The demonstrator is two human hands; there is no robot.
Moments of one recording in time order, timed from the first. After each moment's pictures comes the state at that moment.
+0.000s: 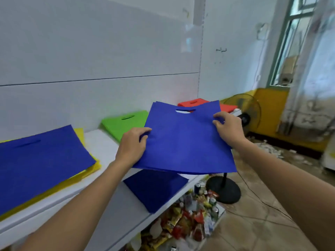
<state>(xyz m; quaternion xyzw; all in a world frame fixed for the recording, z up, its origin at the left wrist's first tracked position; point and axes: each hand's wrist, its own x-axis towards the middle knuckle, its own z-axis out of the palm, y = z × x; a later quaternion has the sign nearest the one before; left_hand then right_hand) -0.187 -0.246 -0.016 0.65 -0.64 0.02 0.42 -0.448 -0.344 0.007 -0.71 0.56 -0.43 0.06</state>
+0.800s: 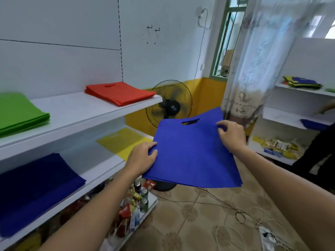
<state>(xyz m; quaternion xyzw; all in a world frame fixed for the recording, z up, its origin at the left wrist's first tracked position) -0.578 -0.409 -0.111 0.59 -0.71 -0.16 0.34 -0.846 -0.434 -0.047 -0.62 0.70 -0.35 -0.01</state>
